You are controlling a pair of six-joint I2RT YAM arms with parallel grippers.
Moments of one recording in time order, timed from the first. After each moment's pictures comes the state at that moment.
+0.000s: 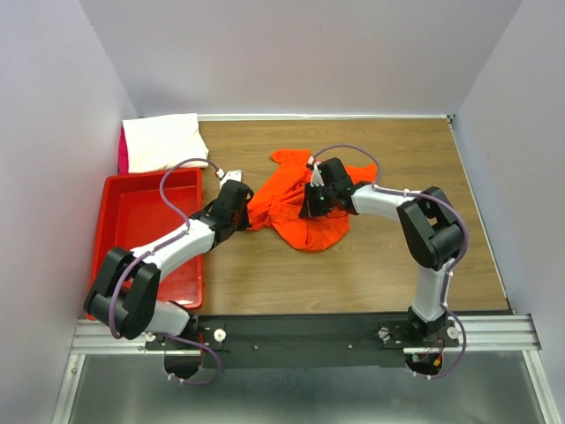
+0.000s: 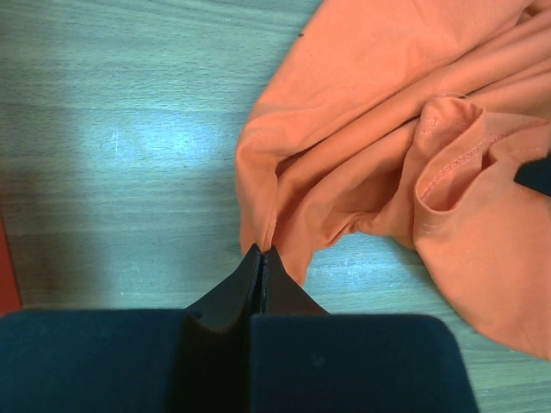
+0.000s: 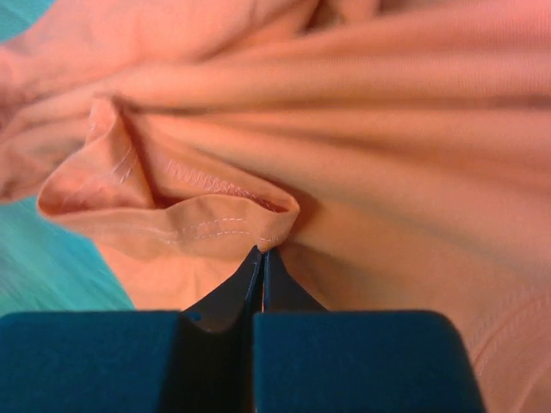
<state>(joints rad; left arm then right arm) -0.50 1.38 0.74 -0.18 -0.24 -0.49 0.56 1.96 1.19 -0.08 -0.31 0.36</state>
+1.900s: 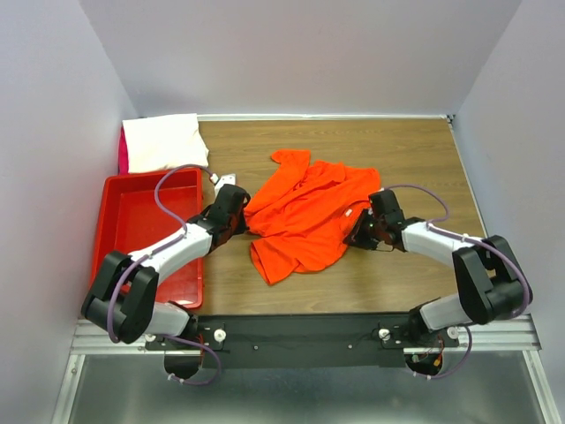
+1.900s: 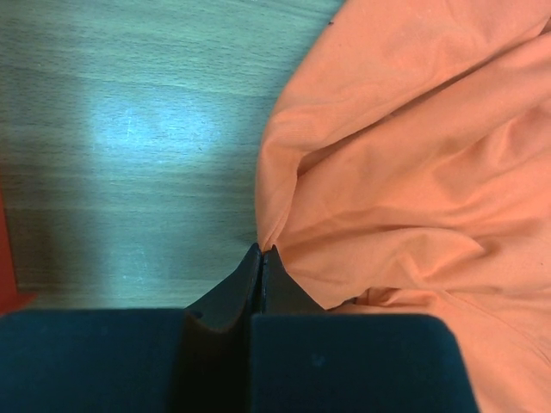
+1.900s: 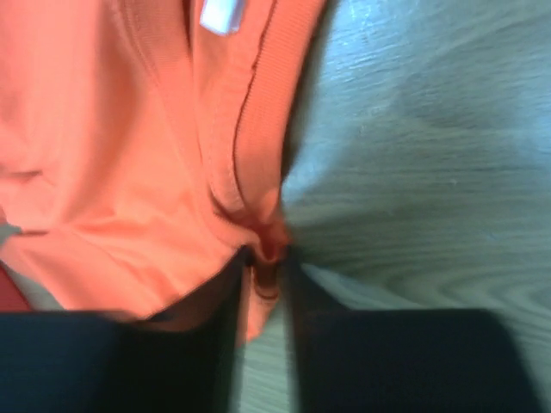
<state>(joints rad) -0.49 1.35 0.70 -0.17 -0.25 -0.55 0.36 1.43 0.61 -0.15 -0.15 0.78</state>
